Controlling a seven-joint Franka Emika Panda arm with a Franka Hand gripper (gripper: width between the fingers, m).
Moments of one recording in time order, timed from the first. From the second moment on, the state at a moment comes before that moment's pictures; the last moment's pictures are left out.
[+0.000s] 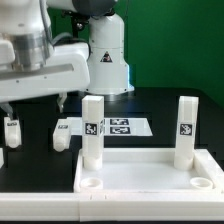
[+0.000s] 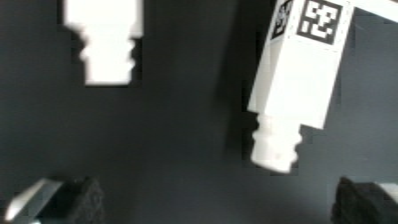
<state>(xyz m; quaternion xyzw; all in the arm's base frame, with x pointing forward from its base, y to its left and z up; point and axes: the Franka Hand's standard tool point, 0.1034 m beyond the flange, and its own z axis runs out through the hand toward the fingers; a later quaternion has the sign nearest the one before) 0.461 -0.146 0.059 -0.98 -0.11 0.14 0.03</state>
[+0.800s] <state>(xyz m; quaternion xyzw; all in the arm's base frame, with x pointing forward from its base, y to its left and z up) 0.443 -0.121 0.034 -0.98 -0.04 0.16 0.04</state>
